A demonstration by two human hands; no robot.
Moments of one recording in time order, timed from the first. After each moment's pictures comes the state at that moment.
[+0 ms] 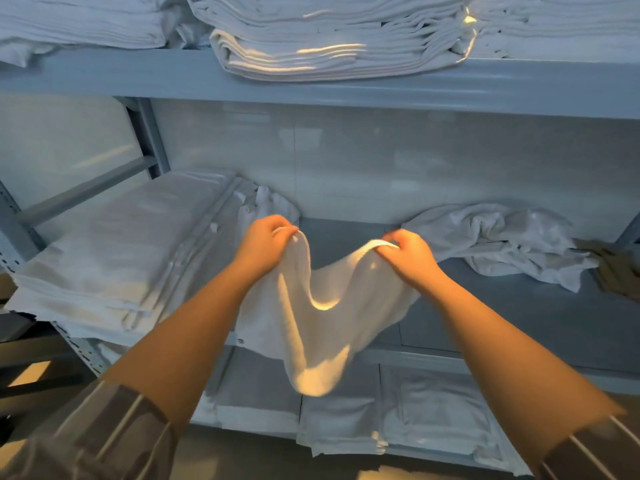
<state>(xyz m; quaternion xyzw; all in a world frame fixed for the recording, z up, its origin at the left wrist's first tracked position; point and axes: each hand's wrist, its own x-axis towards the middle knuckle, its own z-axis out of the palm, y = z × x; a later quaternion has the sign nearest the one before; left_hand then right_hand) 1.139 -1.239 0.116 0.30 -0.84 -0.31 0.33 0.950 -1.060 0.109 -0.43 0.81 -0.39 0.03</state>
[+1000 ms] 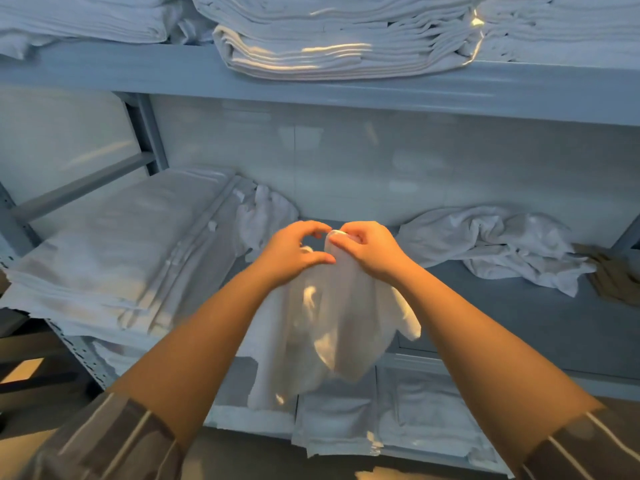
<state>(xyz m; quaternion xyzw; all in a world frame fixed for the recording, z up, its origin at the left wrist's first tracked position) 1.126 -1.211 0.115 0.17 -0.87 -0.37 0.28 0.995 -1.090 0.134 -0.55 0.73 -0.40 0.08</state>
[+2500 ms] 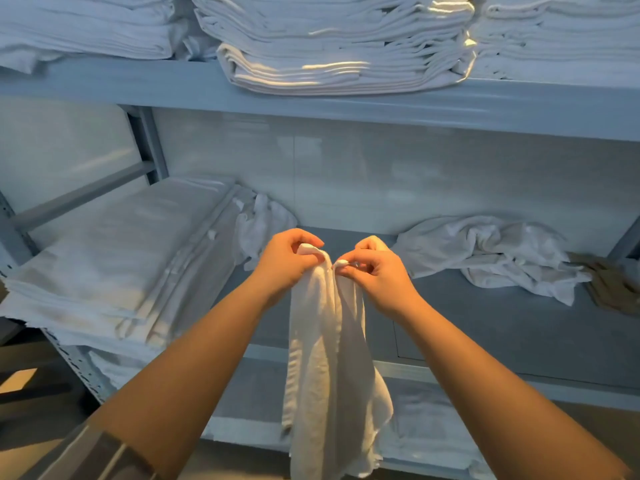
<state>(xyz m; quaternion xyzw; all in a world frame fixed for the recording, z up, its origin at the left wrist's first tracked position) 1.137 -1.189 0.127 0.25 -0.76 -0.51 0.32 1.017 -1.055 0.125 -0.53 0.68 -0.50 0.08</state>
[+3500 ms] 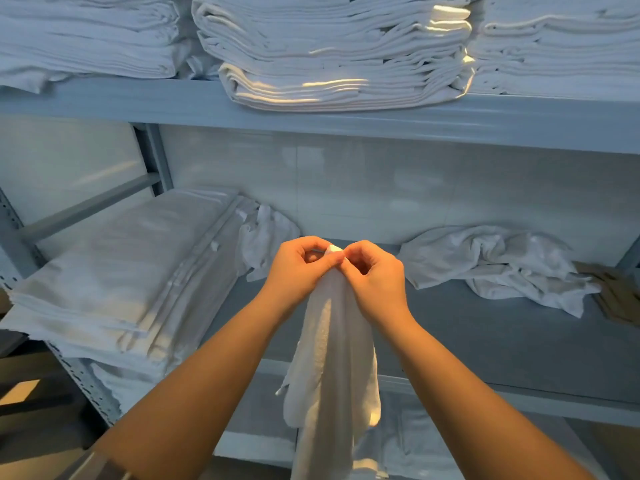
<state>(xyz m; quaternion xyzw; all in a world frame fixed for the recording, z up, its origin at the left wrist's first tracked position) 1.133 -1.165 0.145 0.16 -0.73 -0.55 0.38 1.035 -1.070 0.133 -0.44 0.66 -0.61 0.01</state>
